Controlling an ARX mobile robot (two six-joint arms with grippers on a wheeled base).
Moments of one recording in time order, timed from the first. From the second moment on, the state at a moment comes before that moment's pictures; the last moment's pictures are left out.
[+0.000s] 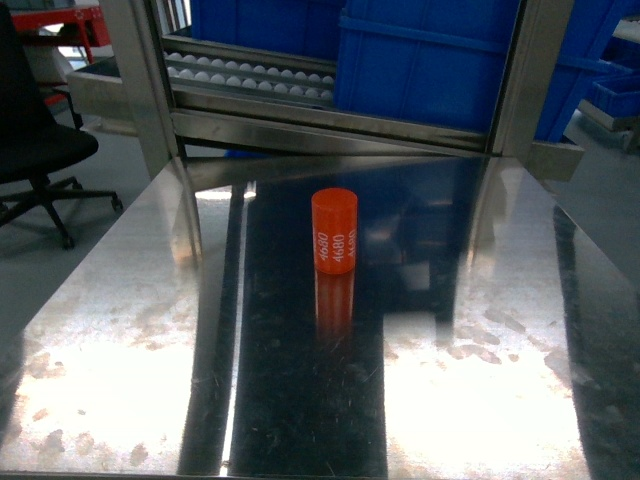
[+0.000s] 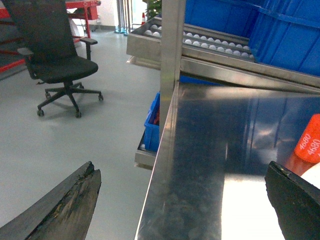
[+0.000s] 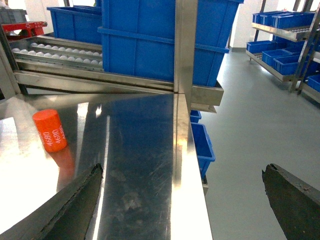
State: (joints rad) left arm -0.16 0.35 0.03 0.25 -0.31 -0.04; right arm 0.00 0.00 0.01 -0.01 0.00 0.00
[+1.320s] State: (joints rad) left arm -0.37 2.16 1.20 0.50 0.25 0.02; right arm 0.00 0.00 0.01 -0.01 0.00 0.00
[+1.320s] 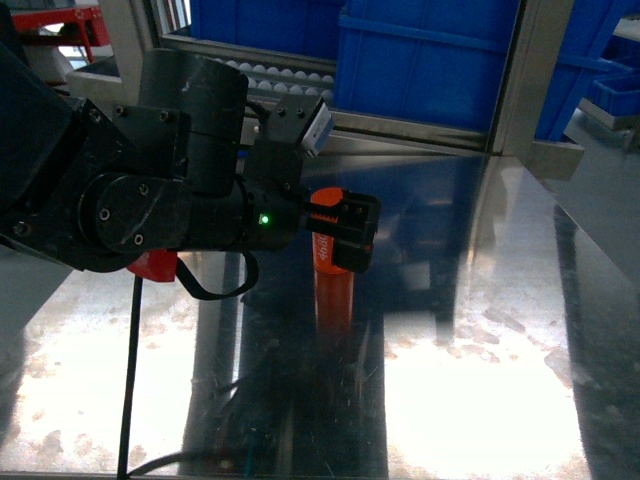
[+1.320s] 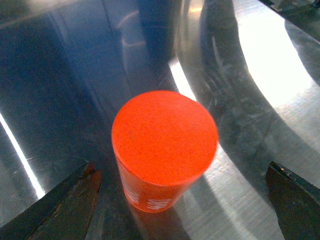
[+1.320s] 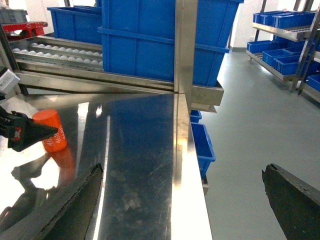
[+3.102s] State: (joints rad) left arm -0.34 0.92 0.30 0.78 -0.25 0.02; right arm 0.00 0.00 0.01 -0.01 0.00 0.00
